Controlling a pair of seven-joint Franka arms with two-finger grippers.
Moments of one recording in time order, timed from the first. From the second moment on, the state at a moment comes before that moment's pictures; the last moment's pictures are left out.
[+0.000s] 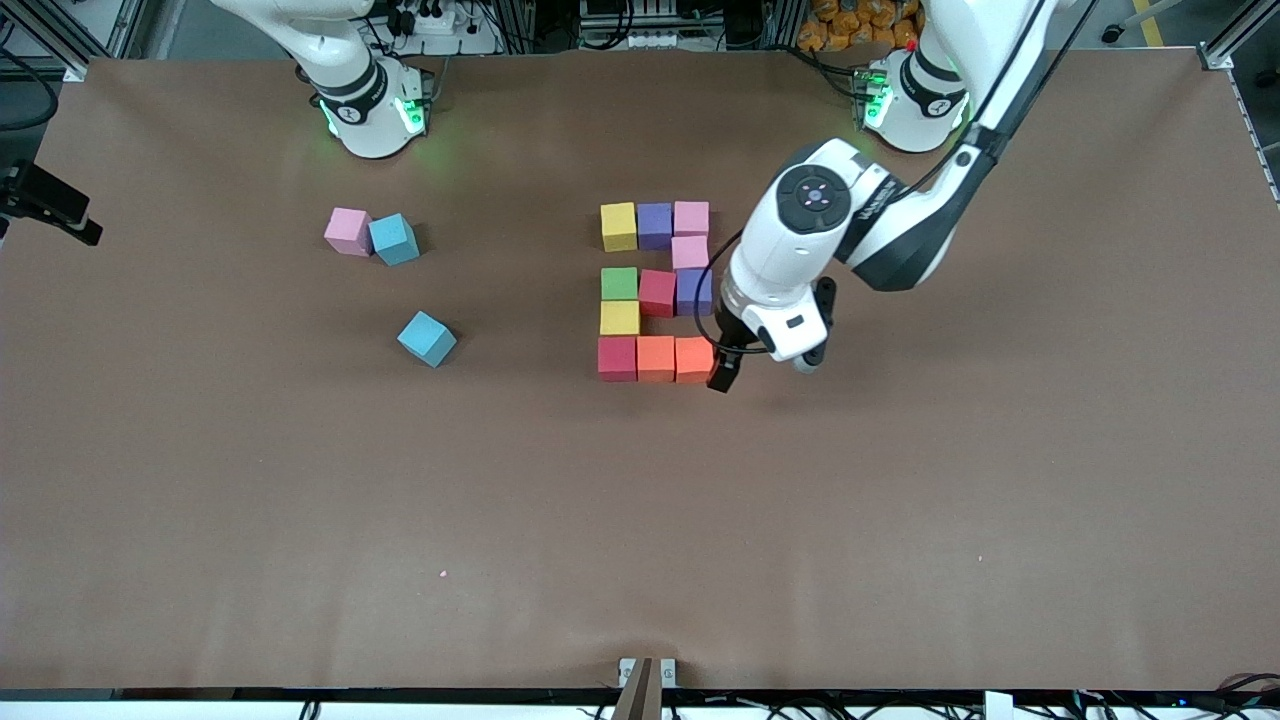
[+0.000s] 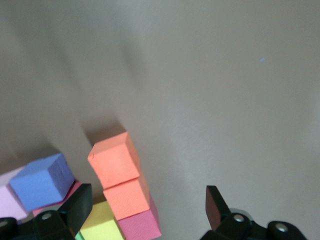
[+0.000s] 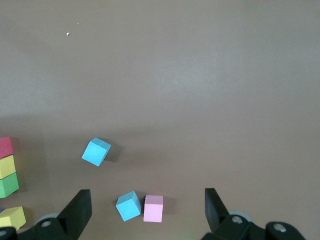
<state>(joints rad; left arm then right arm) -0.21 0.41 -0.45 -1.75 0.13 2.29 -1.94 -0.08 -0.04 0.00 -1.50 -0.01 1.48 0.00</state>
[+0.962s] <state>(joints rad) 0.01 0.33 -0.44 -1.58 0.13 1.97 -1.26 -0.10 -0.04 0.00 -1.50 -0.01 1.48 0.00</state>
